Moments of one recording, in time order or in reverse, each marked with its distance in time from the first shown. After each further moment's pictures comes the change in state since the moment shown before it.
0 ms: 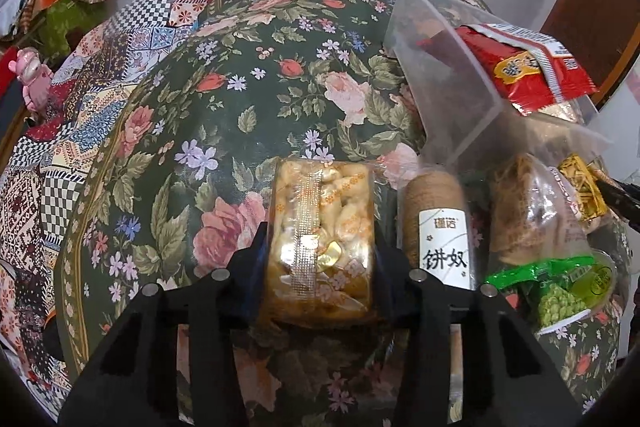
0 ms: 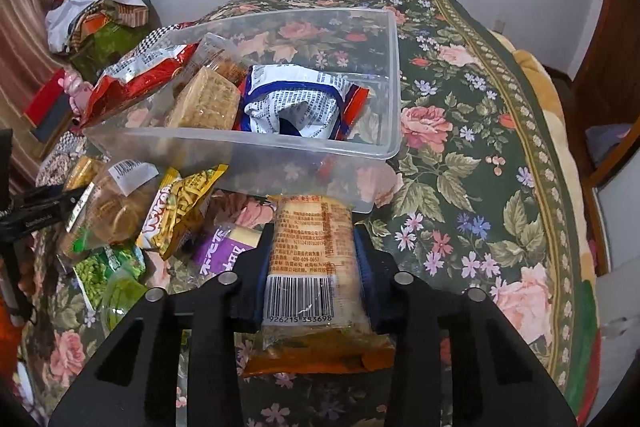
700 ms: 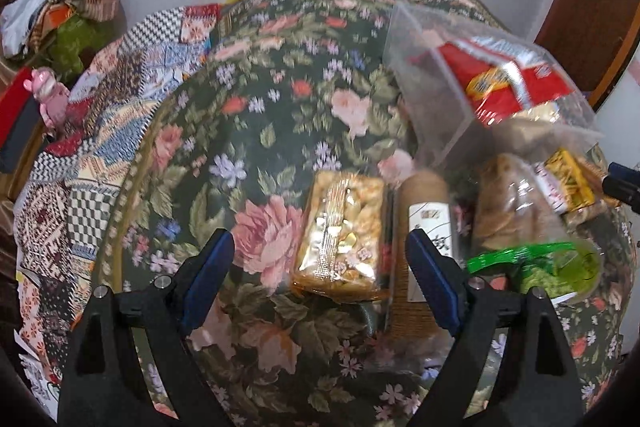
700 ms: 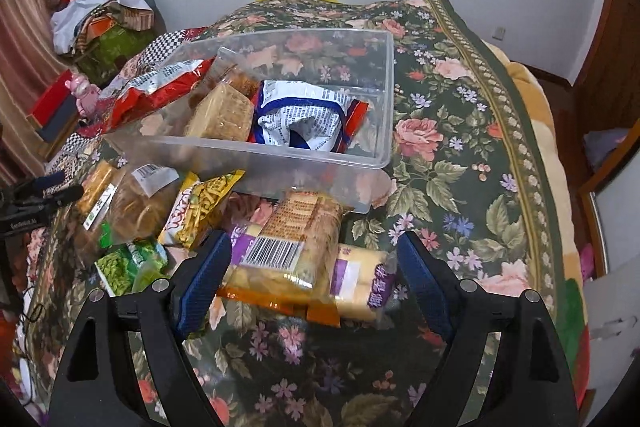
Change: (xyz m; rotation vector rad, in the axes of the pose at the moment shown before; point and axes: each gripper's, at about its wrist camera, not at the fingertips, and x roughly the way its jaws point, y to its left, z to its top) left arm -0.027 -0.003 0.002 0.040 -0.006 0.053; right arm -0.019 0.001 0.004 0.001 -0.017 0.013
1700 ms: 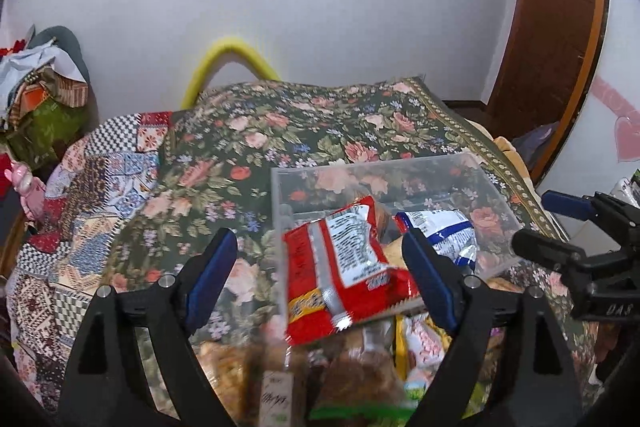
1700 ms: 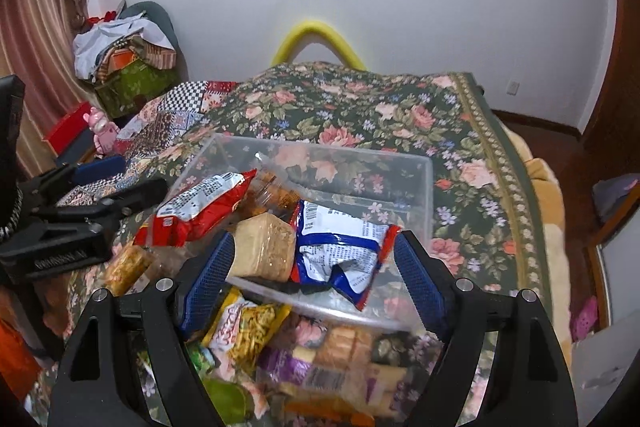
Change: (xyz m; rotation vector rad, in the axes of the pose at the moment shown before) left arm -0.063 -0.099 0.094 0.096 -0.285 -0.074; right arm -0.027 0.027 0.069 -0.061 -0.178 0.031
